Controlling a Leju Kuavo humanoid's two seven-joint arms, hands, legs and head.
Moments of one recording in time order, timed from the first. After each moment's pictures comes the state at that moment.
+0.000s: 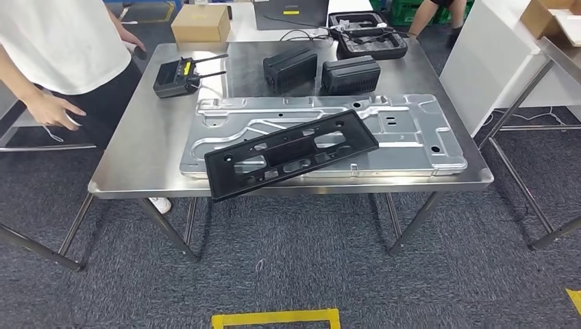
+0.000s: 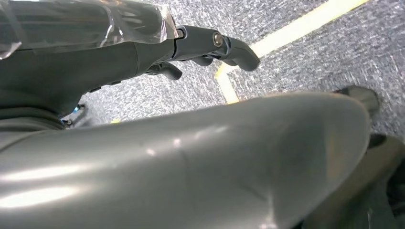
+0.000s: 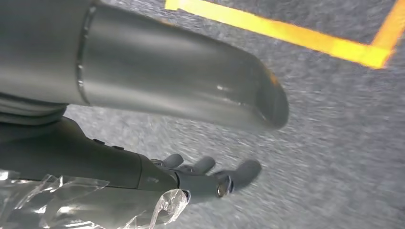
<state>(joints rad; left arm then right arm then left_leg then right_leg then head) -0.13 0.01 -1.18 -0.20 0.93 -0.12 0.00 0.02 -0.36 0.53 -0.73 -0.07 -0.35 0.07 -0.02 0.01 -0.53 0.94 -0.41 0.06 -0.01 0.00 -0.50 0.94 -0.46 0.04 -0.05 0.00</state>
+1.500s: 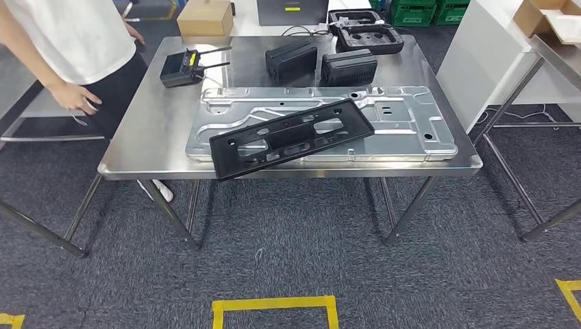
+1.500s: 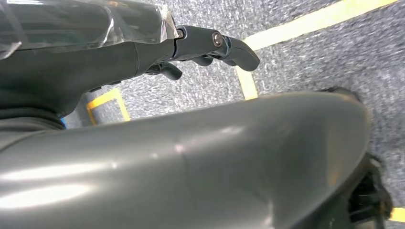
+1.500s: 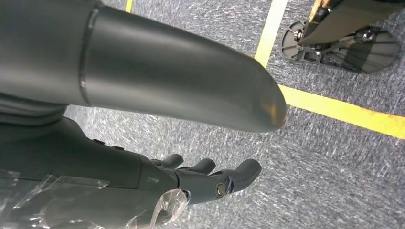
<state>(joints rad) -0.12 0.03 -1.10 -0.20 1.00 -0.12 0.03 -0.08 -0.05 0.61 -0.28 -0.18 -0.25 0.09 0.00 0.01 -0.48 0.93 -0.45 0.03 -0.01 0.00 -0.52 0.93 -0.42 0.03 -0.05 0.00</state>
